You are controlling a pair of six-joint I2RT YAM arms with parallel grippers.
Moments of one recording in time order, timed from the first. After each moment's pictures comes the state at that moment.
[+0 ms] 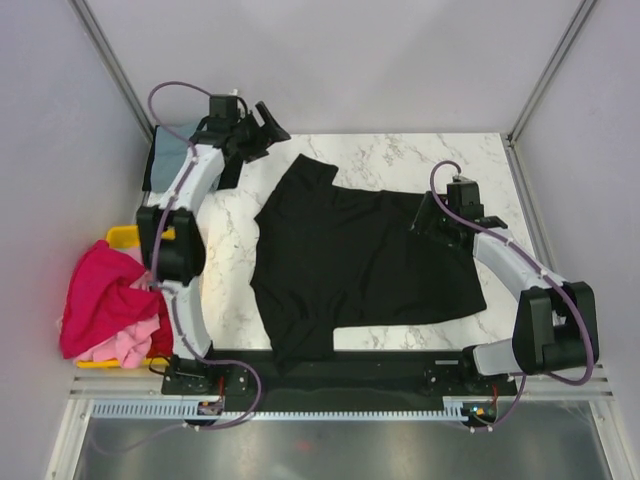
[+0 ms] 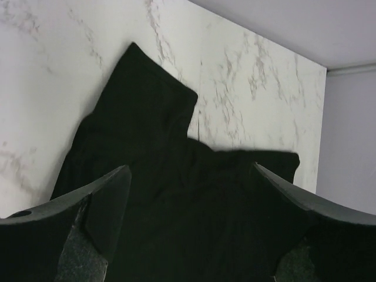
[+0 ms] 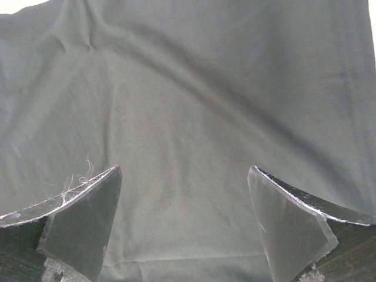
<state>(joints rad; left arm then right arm) -0.14 2.14 1.96 -0.41 0.32 -0.66 0.13 1.41 0.89 -0.33 0.00 0.52</state>
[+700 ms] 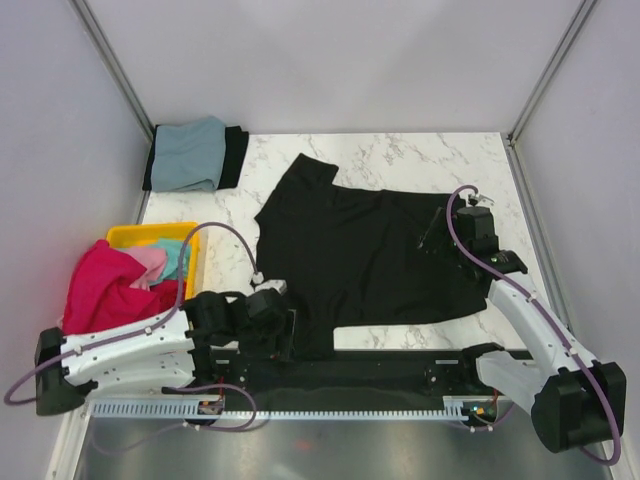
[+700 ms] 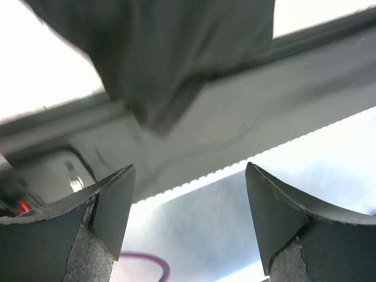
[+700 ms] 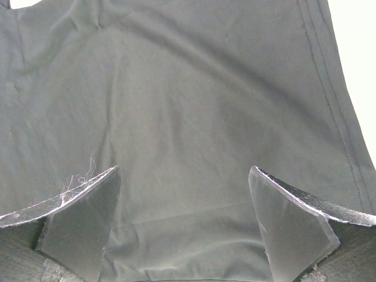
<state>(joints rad) -1.13 0.87 0.69 -0.95 -0.01 -0.99 0.20 1.01 0.71 -0.42 0.11 0.59</state>
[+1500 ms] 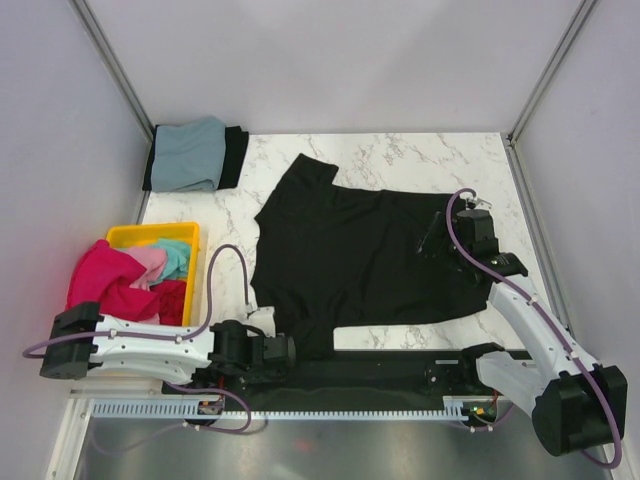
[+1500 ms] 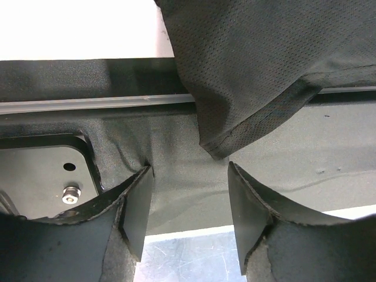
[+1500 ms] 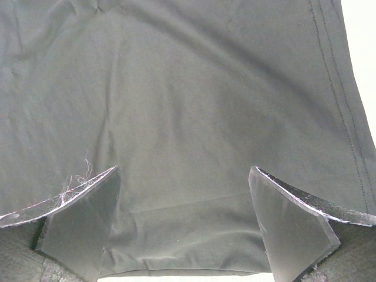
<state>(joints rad) -1.49 0.98 0.46 -0.86 -0.22 -1.53 0.20 1.00 0.70 -0.45 0.08 0.58</state>
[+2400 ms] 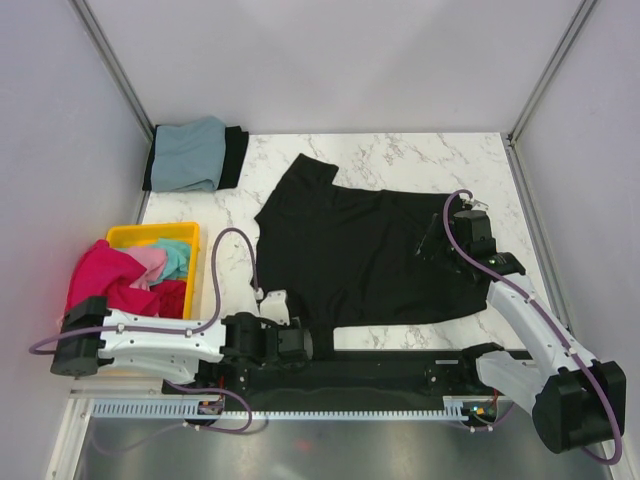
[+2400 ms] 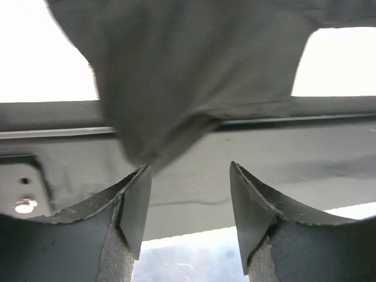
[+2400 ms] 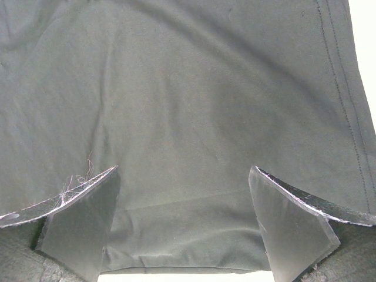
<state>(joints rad) -1.49 1.09 0.67 -0.87 -0.39 -1.54 0.21 1.01 0.69 -0.46 0.08 0.58</state>
